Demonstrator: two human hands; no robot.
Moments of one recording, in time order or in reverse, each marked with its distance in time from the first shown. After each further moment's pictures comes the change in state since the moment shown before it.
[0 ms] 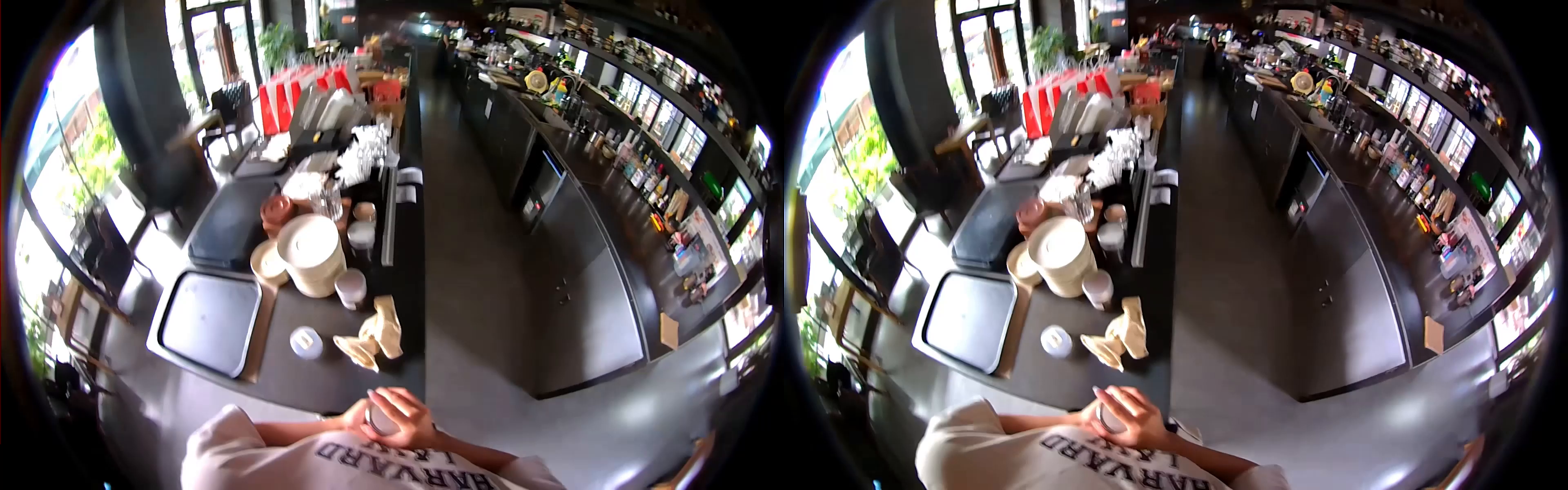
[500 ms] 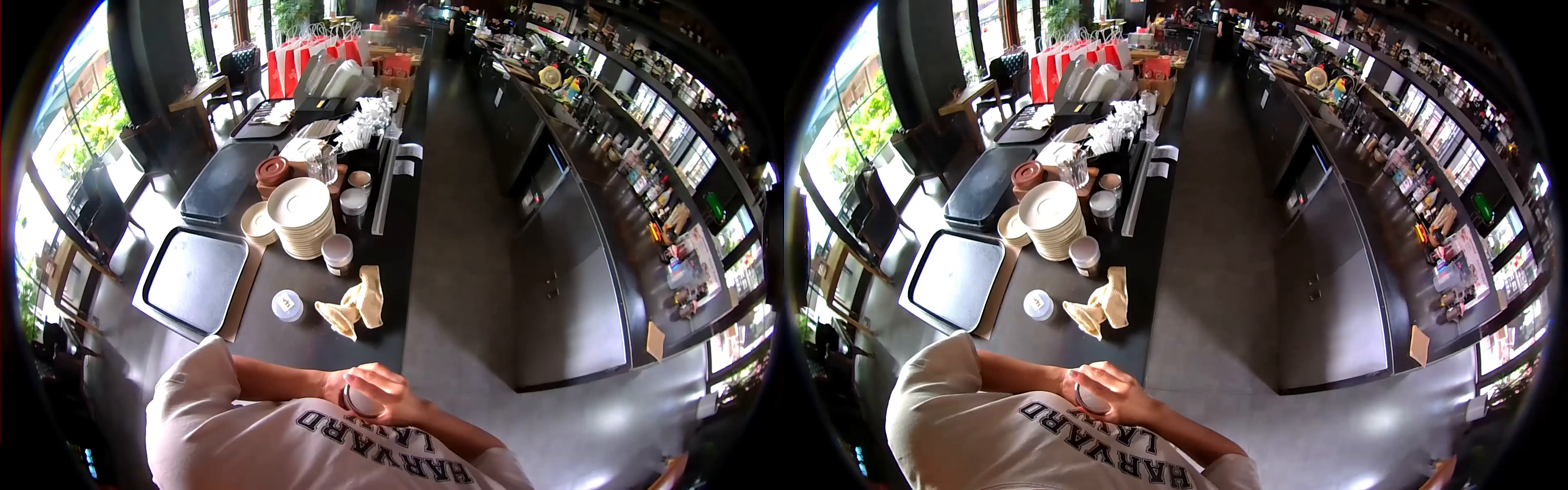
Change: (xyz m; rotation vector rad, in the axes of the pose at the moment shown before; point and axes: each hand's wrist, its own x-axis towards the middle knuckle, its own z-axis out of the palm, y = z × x) left_hand 0.032 0.018 0.035 0.351 -0.354 -0.047; right_hand -0.013 0.025 -0.017 0.310 -0.230 -0.187
